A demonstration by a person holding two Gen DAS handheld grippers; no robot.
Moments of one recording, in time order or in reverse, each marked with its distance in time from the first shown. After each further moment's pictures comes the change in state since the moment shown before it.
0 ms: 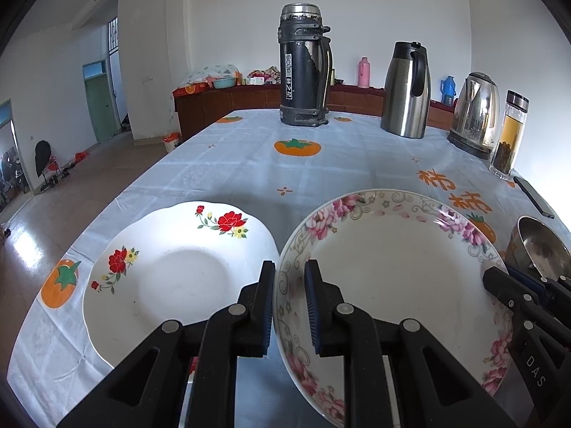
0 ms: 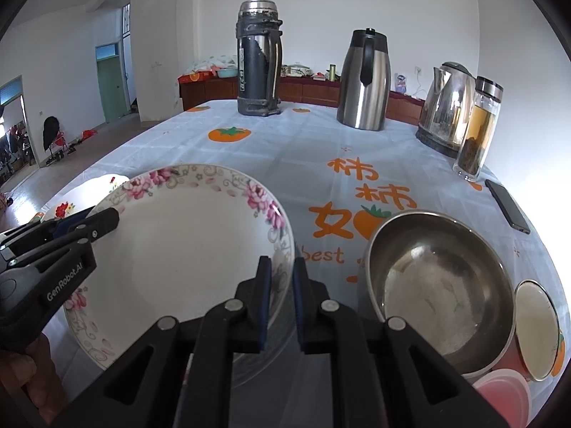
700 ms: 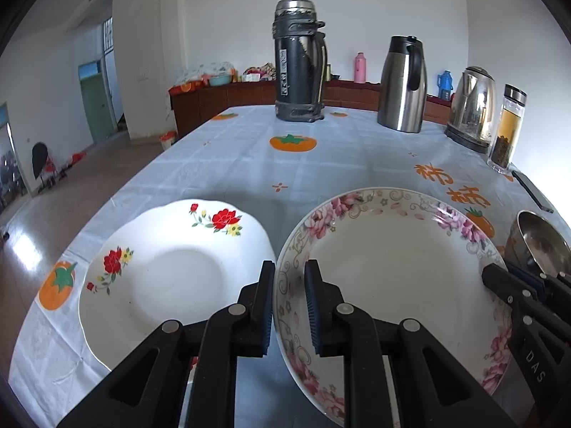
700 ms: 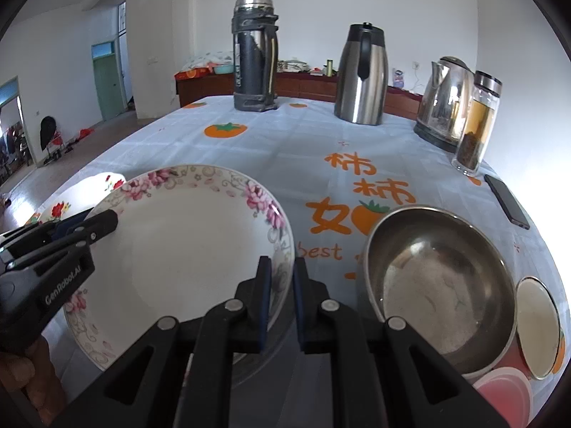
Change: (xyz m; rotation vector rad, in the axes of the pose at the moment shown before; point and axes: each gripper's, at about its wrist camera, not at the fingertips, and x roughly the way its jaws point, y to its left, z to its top) left arm 0.002 -0.002 -0.001 0.025 0.013 -0.009; right arm 0.004 -0.004 -0.001 0.015 0.015 -0.010
